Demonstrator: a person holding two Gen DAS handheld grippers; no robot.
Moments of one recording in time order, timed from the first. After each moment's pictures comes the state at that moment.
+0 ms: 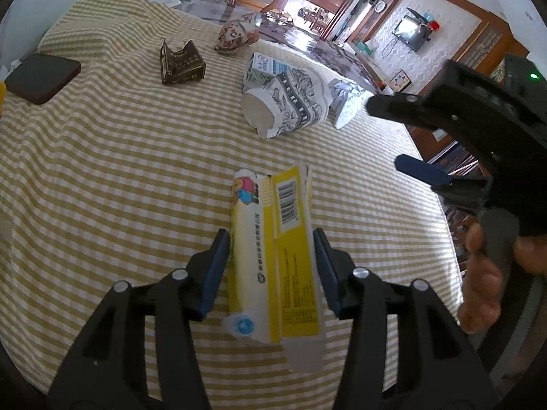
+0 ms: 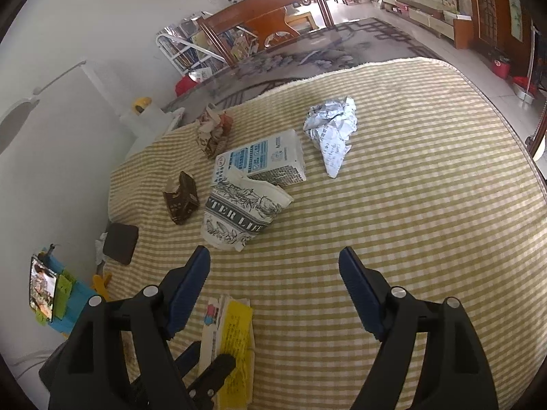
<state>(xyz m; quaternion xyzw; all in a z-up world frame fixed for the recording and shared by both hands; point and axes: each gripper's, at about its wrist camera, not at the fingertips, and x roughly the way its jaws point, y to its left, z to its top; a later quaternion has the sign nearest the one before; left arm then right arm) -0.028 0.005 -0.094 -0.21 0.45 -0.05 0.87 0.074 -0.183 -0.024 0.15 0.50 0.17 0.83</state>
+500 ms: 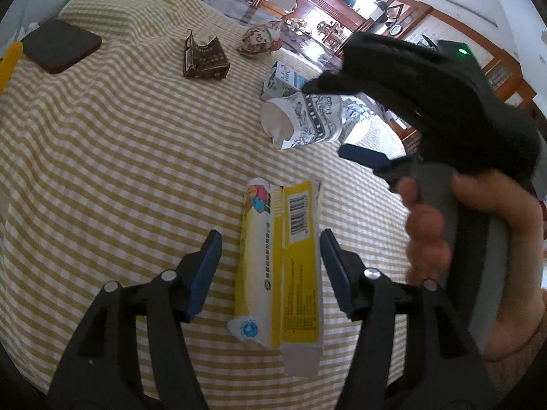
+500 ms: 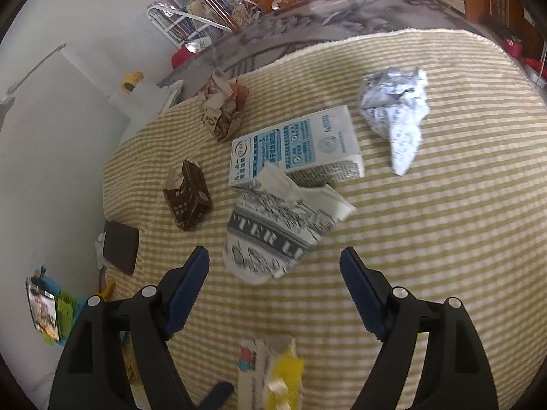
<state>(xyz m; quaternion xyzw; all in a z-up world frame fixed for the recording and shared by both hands) -0.035 0.026 -0.095 -0.28 0.44 -0.03 0.86 0.127 -0.123 -0.051 0.15 0.56 0.17 0.79</state>
